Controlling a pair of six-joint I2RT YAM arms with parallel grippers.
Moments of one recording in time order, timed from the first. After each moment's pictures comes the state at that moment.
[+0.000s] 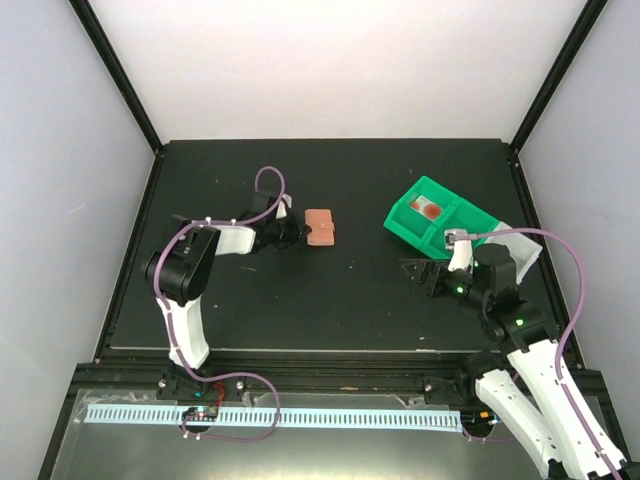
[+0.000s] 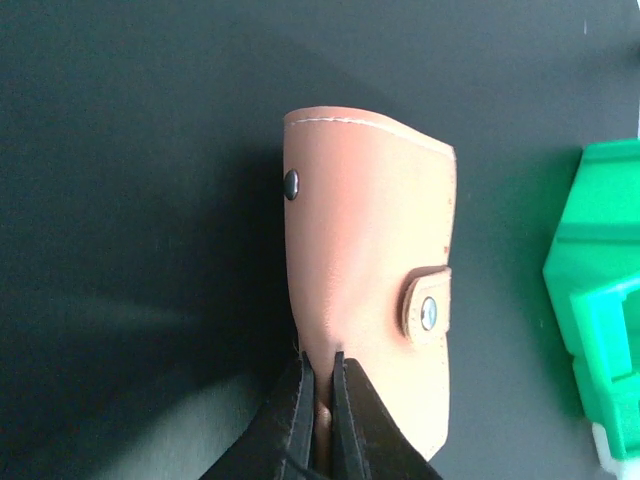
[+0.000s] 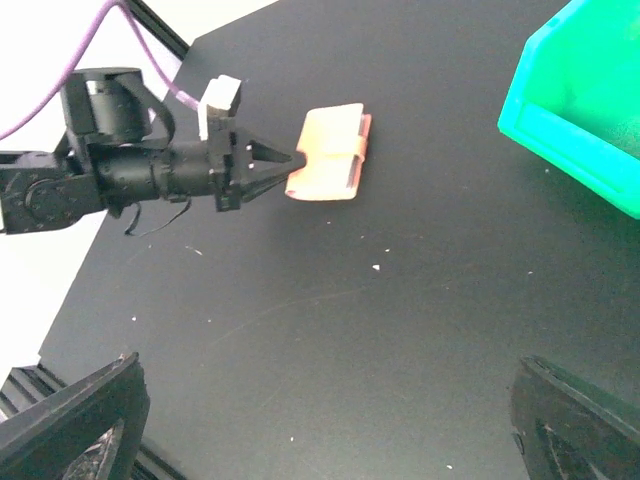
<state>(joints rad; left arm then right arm) -0.36 1.97 1.01 0.18 0.42 -0.81 0.34 0.59 0.66 -0.60 -0.36 0.47</state>
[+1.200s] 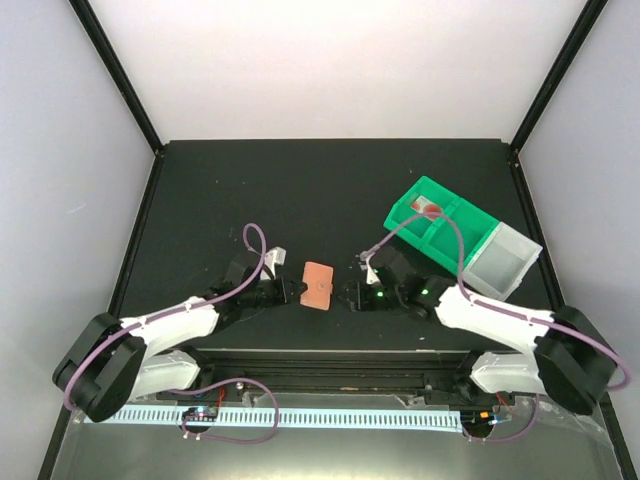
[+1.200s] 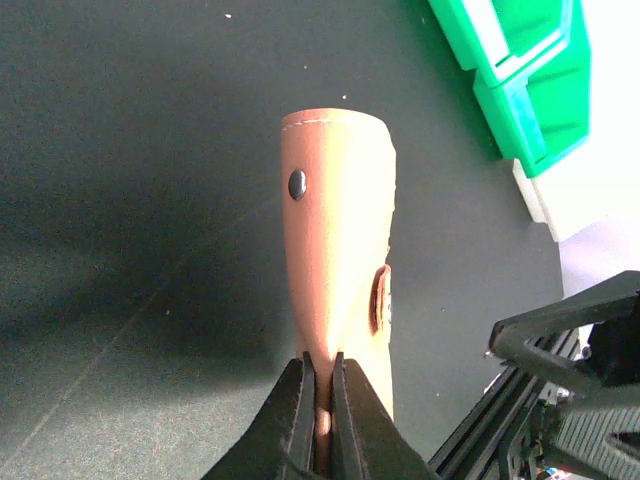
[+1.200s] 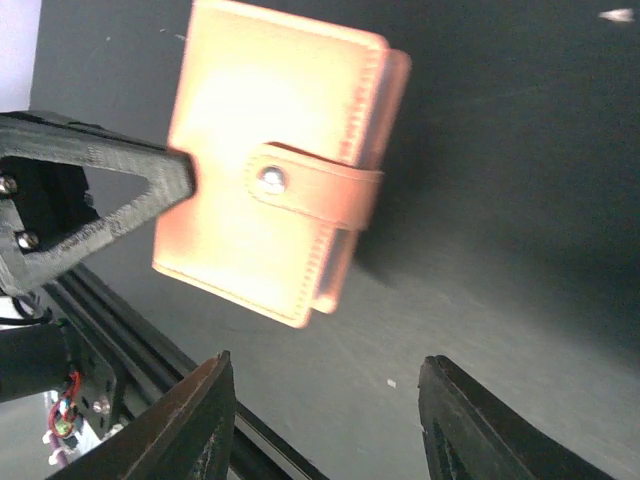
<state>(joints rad) -0.58 1.18 0.35 0.19 0.42 -0.84 0.82 1.19 0.59 -0.21 -0.26 0.76</state>
